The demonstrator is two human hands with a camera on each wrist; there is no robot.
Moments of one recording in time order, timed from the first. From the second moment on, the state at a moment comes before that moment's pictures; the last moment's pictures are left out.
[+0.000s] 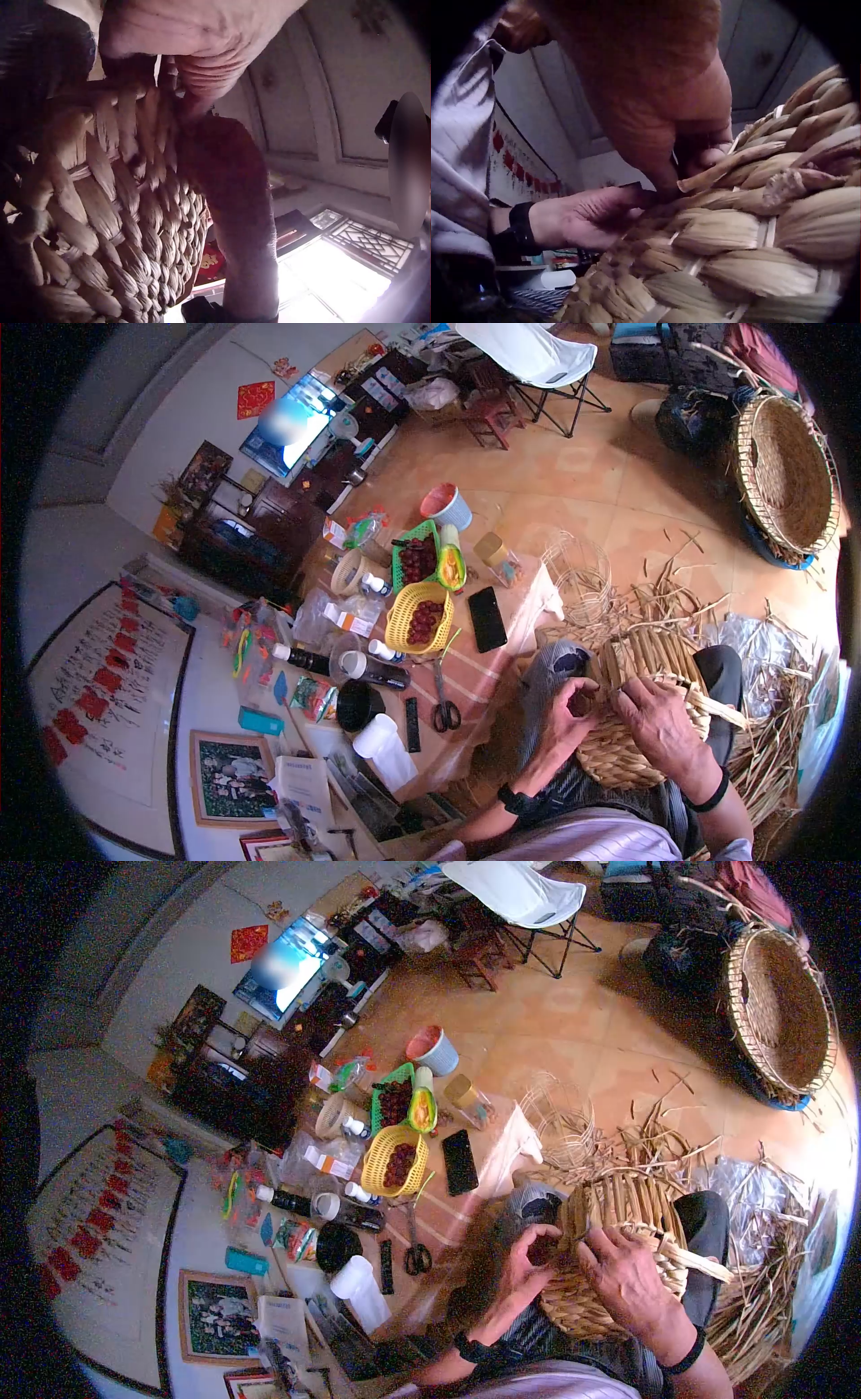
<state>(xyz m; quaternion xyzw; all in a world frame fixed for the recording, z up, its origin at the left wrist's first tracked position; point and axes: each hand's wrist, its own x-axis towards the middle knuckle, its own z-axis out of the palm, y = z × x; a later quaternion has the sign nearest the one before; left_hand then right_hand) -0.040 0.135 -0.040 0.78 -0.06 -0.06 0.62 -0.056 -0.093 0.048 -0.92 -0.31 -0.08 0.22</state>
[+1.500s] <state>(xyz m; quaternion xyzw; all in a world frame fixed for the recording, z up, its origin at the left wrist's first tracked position) -0.057 0.142 -0.034 0.71 -0.07 -0.06 0.70 -0.052 -0.071 0.031 -0.89 -0.37 -0.09 0.27</state>
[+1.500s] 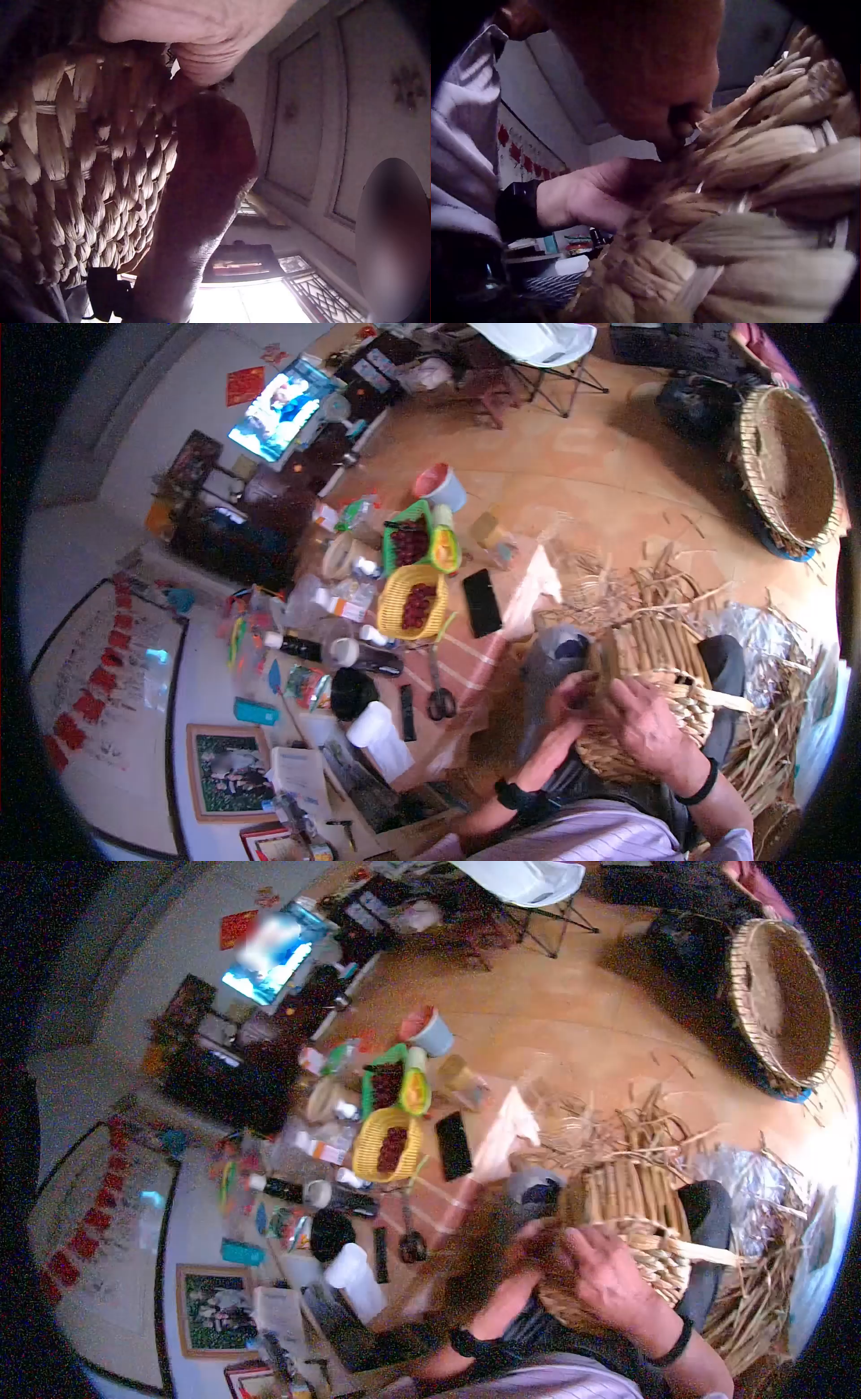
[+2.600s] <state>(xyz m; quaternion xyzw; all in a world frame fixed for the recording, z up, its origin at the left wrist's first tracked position) -0.026 0.156 -0.008 0.54 0.02 -0.32 0.77 -0.090 -0.099 -0.004 -0.86 -0.22 -0.13 0.44</state>
